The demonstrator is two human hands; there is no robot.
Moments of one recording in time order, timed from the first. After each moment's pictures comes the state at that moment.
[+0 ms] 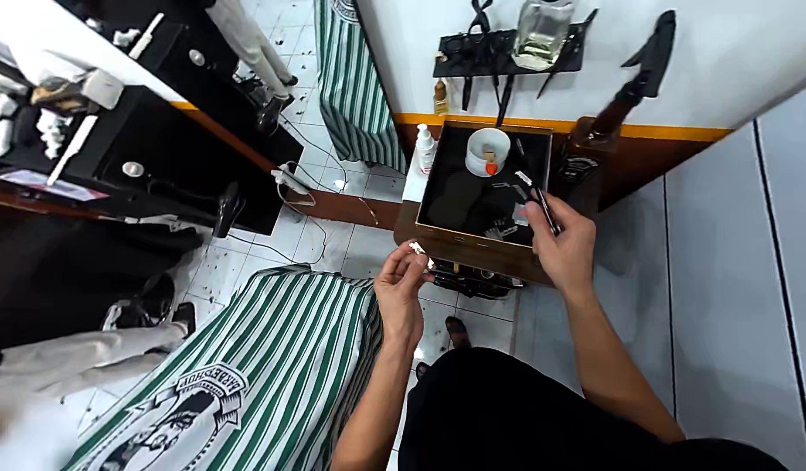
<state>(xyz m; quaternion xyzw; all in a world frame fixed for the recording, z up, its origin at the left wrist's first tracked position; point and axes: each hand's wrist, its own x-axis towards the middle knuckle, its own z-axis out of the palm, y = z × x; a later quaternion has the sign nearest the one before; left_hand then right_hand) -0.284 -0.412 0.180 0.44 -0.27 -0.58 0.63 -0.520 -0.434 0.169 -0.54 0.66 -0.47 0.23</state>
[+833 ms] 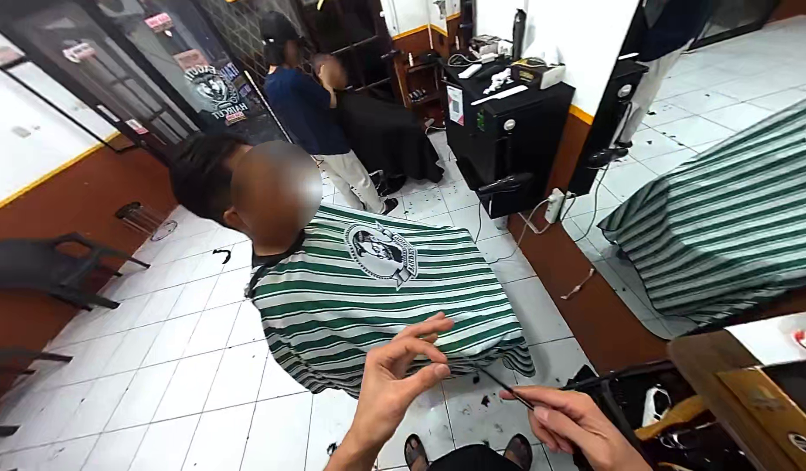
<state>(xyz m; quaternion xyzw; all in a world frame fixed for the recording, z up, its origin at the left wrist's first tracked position) -0.097 -0.102 0.271 0.56 -0.39 -0.20 0.70 -0.281 -0.321 0.186 -0.68 -0.07 -0.11 0.73</state>
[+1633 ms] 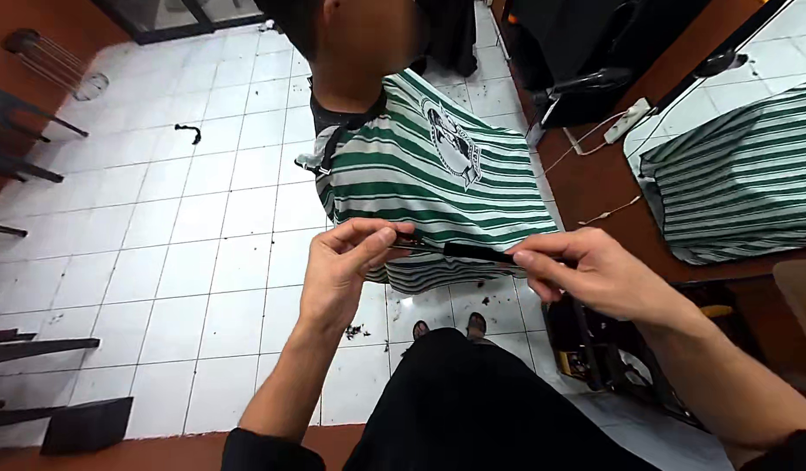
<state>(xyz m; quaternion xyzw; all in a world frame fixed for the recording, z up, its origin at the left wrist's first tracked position) 0.027 0.143 0.274 0.55 -0.16 -0.23 0.79 -0.108 -0.140 0.283 -0.83 -0.09 0.00 0.55</state>
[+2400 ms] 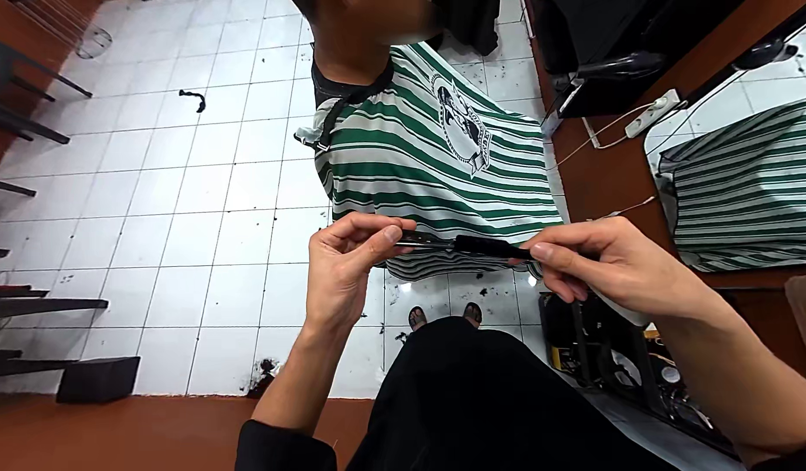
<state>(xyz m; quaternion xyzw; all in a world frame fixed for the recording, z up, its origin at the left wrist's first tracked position) 0.003 0.127 0.267 0.54 -0.15 -0.15 0.81 -0.105 -0.165 0.286 -0.78 -0.11 0.05 0.61</state>
